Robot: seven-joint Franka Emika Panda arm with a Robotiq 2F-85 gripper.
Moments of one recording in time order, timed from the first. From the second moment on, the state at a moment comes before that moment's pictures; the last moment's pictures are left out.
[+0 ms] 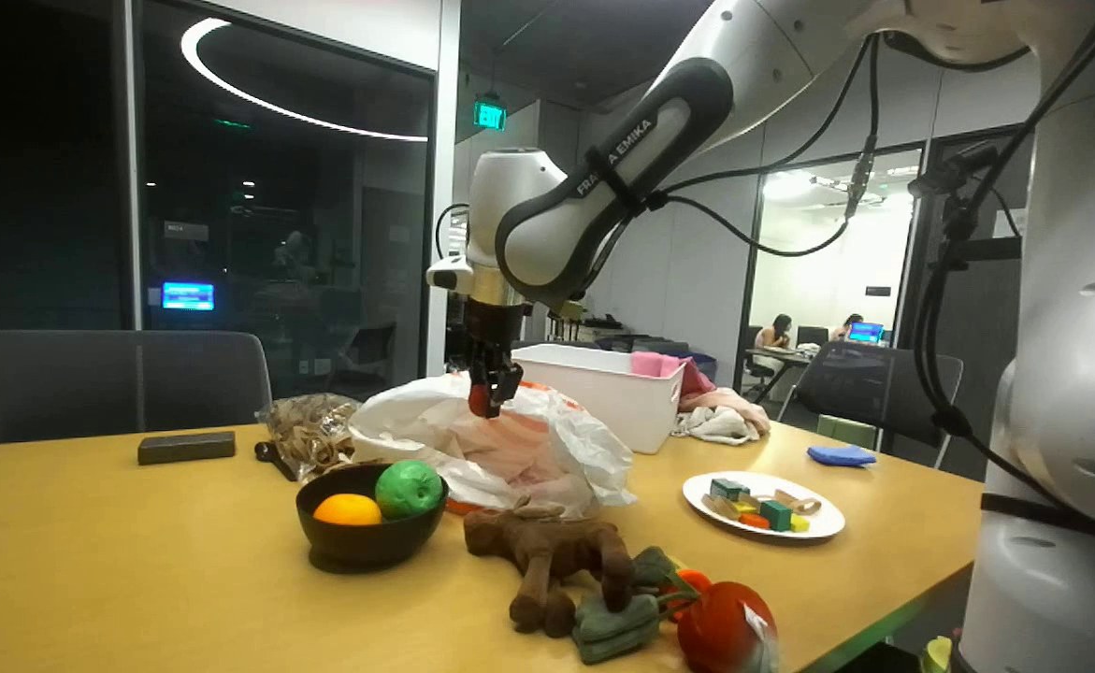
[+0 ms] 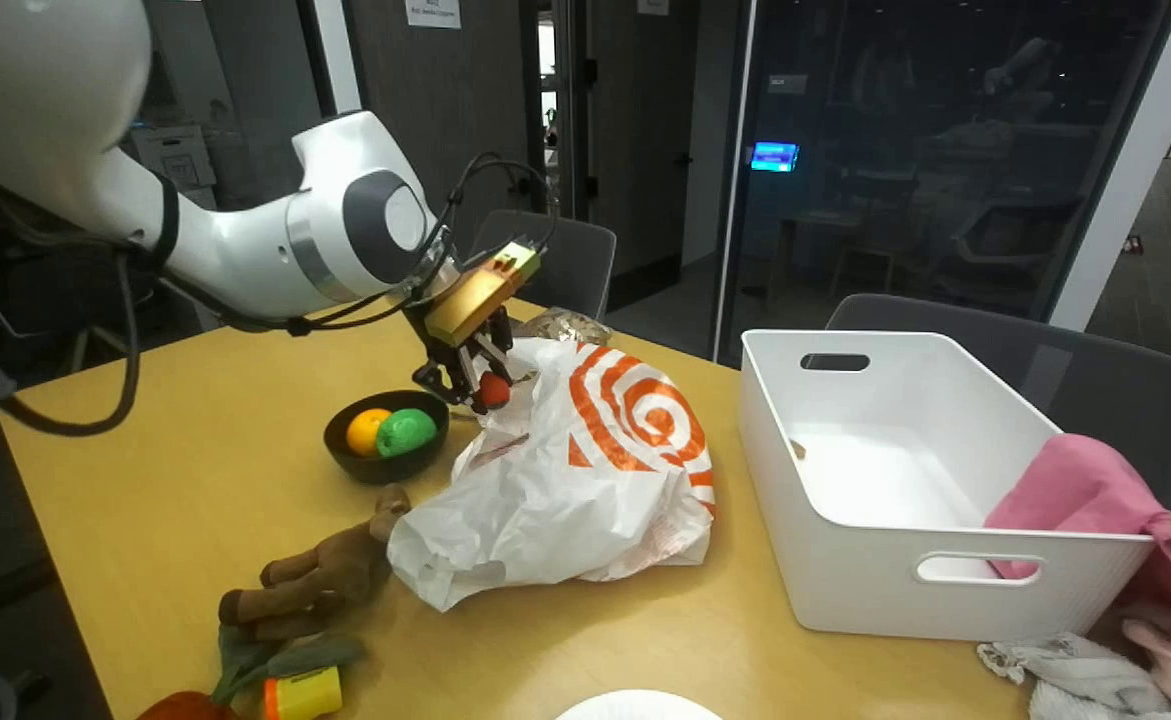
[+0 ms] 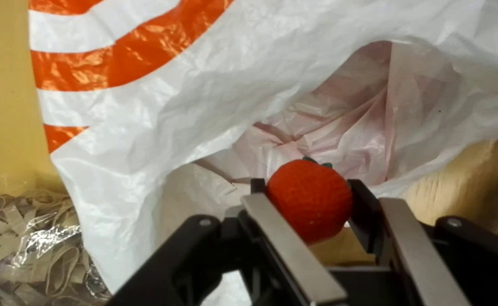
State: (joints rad) arm -0.01 0.04 0.04 -2.24 -0.42 2.54 -0.95
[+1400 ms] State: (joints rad) arm 0.16 0.06 0.15 -2.29 0.02 2.56 -1.35
